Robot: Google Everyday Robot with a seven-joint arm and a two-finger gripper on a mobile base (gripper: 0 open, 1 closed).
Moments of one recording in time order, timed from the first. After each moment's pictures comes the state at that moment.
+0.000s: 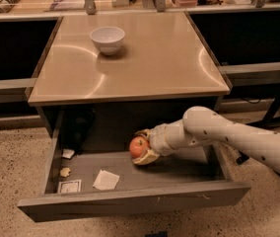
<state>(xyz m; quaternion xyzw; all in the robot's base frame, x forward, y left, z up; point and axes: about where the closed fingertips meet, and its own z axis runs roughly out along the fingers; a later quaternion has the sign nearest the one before) 0.558 0.000 0.601 -0.68 0.61 0.19 0.36</state>
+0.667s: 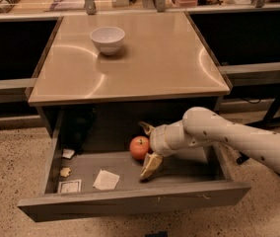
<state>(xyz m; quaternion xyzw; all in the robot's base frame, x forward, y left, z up) 0.558 0.000 0.601 -0.68 0.61 0.19 0.36</state>
